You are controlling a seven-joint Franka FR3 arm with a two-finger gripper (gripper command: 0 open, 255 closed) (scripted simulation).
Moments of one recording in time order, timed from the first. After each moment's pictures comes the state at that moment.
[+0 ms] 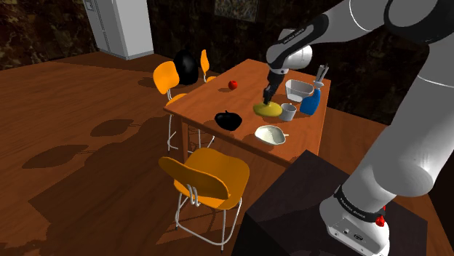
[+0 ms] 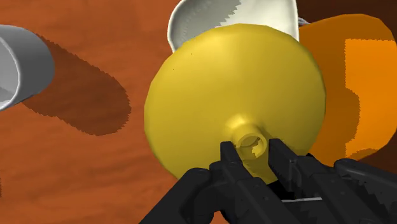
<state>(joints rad) 0.08 0.13 -0.47 -2.20 0.12 2.38 -0.61</state>
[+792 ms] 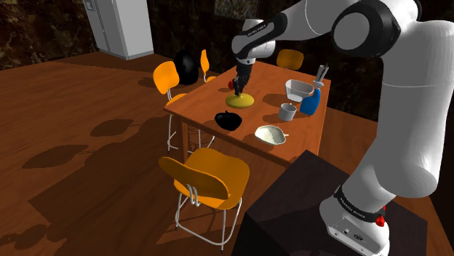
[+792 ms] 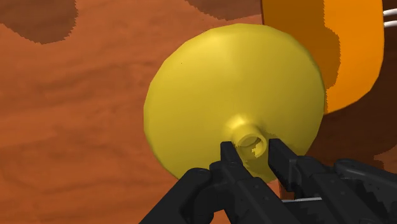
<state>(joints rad) 0.14 0.42 -0.37 -1.75 0.20 2.21 -0.45</state>
